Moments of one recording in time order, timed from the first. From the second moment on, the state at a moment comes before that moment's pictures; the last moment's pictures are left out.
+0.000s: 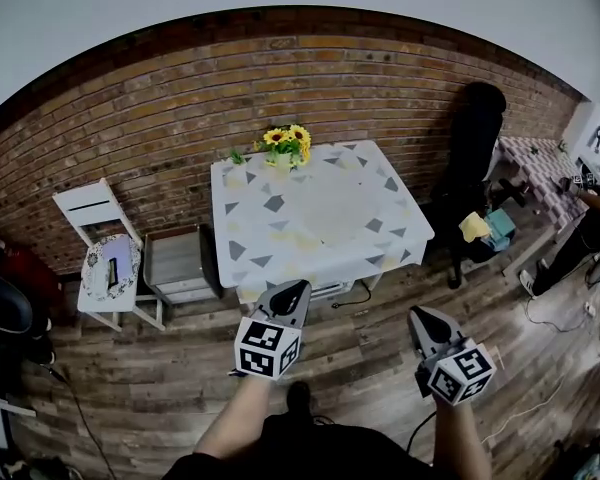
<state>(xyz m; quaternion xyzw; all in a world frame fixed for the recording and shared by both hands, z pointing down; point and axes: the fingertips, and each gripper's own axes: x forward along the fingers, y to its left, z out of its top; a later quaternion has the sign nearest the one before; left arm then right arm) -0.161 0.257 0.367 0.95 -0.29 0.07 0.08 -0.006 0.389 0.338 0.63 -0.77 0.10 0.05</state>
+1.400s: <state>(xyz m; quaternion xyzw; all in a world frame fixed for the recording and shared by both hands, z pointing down) -0.056 0.048 0.425 0.94 -0.28 0.16 0.12 0.084 0.124 0.396 0.56 -0.81 0.17 0.08</state>
